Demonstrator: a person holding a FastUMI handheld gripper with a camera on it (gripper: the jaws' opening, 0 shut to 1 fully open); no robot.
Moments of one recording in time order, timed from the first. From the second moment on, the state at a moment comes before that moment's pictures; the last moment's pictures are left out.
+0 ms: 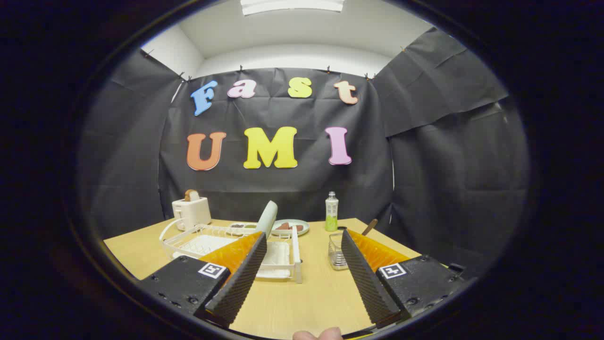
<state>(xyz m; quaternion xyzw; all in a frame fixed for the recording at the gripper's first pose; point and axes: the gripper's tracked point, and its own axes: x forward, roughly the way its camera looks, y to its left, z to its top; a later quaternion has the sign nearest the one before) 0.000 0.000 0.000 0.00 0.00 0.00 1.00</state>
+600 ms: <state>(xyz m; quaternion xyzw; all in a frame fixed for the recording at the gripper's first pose) -0.010 -0.001 0.009 -0.01 -0.02 0.00 1.00</state>
